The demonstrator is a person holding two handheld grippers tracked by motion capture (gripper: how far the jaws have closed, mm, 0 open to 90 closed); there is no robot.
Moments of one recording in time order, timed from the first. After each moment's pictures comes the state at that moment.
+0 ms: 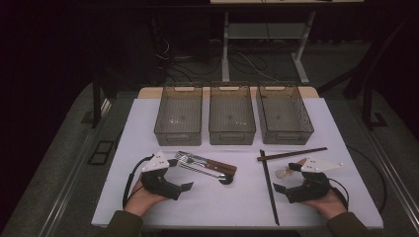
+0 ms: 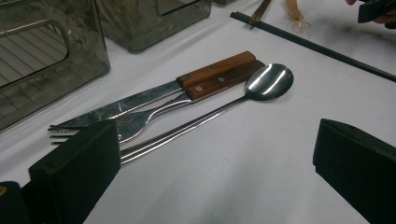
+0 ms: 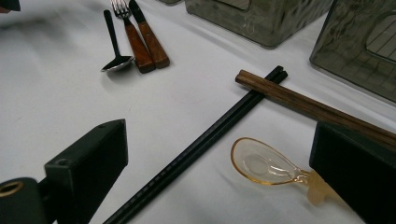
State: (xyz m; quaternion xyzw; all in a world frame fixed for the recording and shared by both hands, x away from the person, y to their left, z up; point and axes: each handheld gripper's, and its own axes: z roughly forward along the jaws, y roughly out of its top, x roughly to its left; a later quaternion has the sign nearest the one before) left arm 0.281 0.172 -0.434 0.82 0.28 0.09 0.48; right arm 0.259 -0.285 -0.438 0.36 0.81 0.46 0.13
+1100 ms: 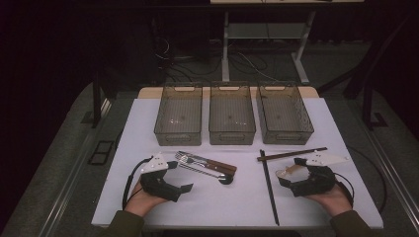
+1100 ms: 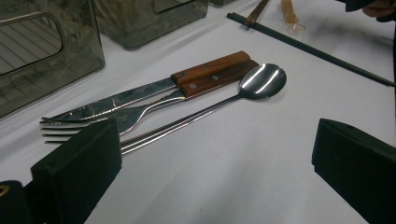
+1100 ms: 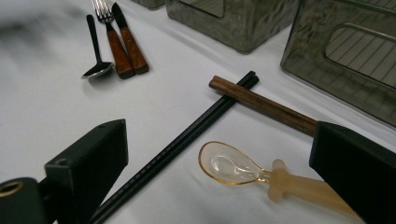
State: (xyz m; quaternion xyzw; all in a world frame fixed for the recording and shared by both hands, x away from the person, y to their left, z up) left arm 0.277 0.173 -0.436 0.82 0.29 0.08 0.49; right arm 0.269 -0.298 -0.427 0.37 0.80 0.45 0.13
